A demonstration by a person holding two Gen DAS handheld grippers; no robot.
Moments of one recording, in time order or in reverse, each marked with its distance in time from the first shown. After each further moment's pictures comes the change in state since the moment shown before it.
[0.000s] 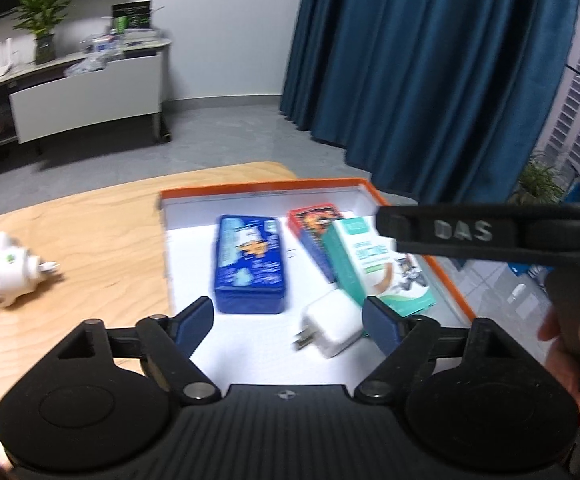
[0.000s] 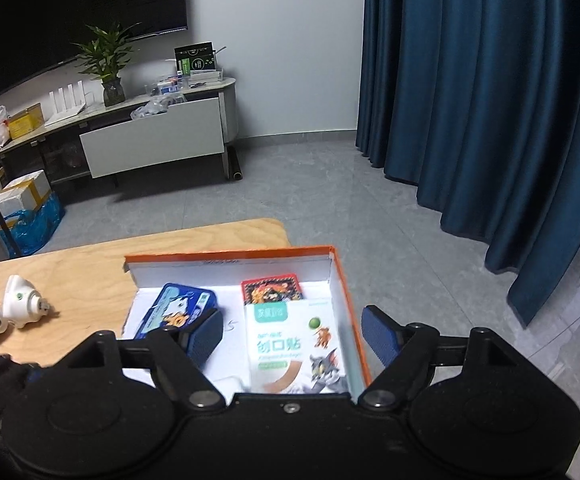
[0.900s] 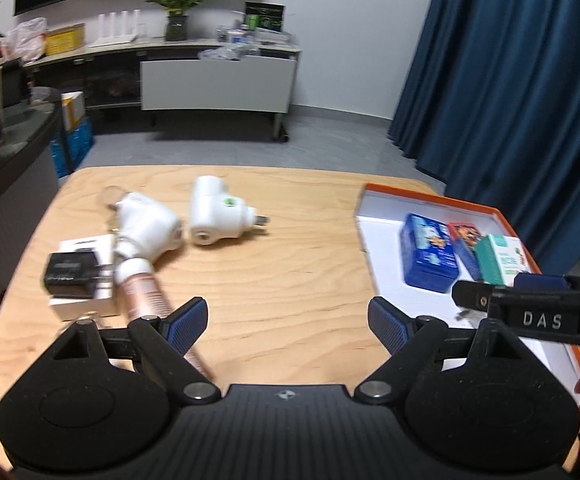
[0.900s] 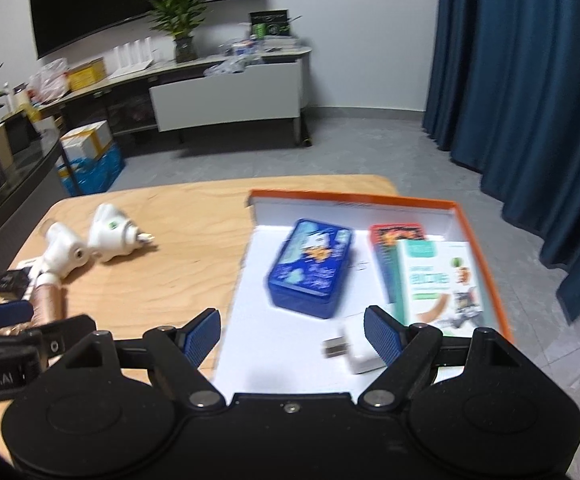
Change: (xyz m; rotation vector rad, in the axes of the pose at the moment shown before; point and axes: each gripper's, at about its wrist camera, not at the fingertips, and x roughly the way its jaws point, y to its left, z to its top) left arm -0.077 0.110 -0.039 -0.205 -0.048 0.224; right arm -0.009 0.097 -0.033 -0.124 0.093 0.149
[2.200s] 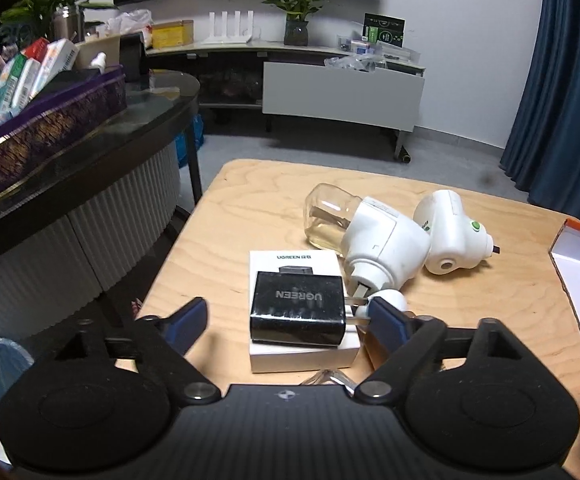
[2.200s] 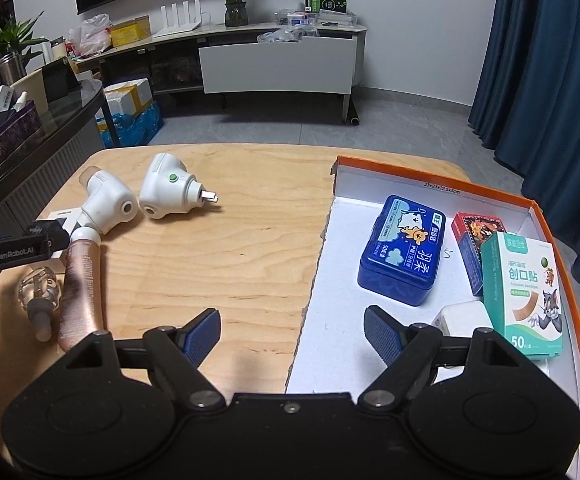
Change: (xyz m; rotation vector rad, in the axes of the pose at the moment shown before) left arm 0.038 0.125 0.004 -0.102 -0.051 0.262; right arm 0.030 0.049 -0.006 -0.102 0.071 0.055
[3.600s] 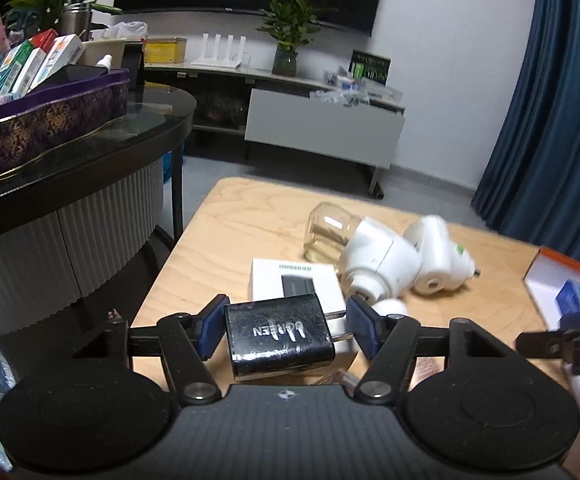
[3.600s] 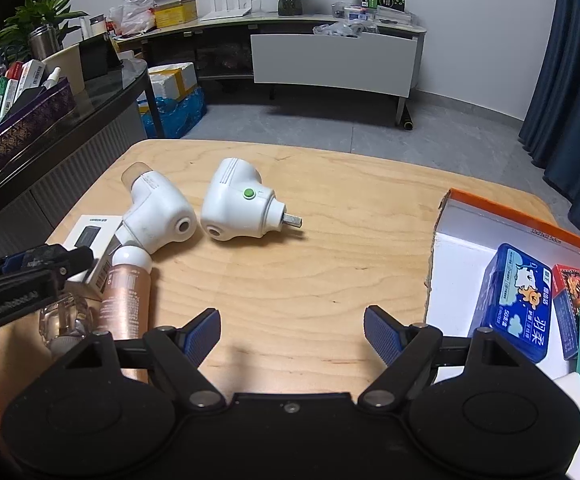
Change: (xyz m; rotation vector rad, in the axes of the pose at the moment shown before) left arm -0.013 0.021 -0.010 -0.069 -0.119 -0.107; right arm 0.052 0.058 0.036 -0.091 0.019 0.099
